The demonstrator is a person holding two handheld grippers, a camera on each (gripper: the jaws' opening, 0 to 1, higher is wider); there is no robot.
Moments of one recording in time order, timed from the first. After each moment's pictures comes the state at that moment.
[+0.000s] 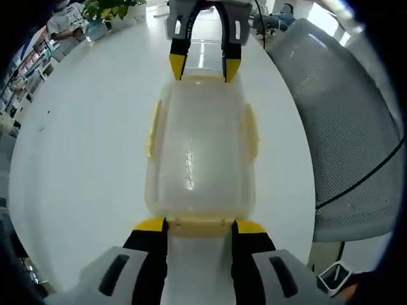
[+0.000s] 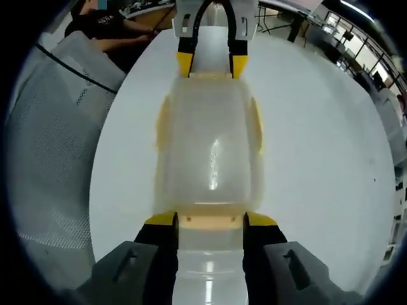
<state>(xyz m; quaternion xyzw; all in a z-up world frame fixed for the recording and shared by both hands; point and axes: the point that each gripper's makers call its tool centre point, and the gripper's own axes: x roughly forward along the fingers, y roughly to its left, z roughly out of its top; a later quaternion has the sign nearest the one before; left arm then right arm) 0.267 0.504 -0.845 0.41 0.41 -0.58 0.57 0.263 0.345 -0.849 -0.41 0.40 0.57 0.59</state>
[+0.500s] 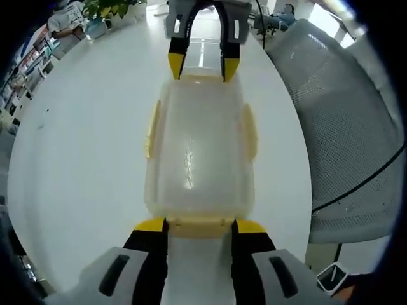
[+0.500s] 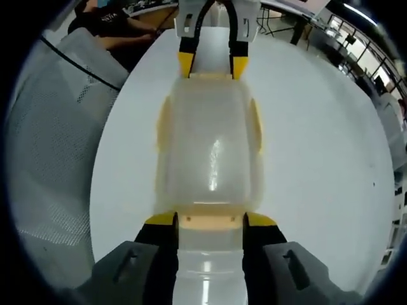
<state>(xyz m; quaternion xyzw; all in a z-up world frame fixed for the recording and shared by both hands) 0.260 0.504 -0.843 0.41 0.42 -0.57 0.57 0.259 0.345 -0.846 -0.41 0.40 0.58 0.58</state>
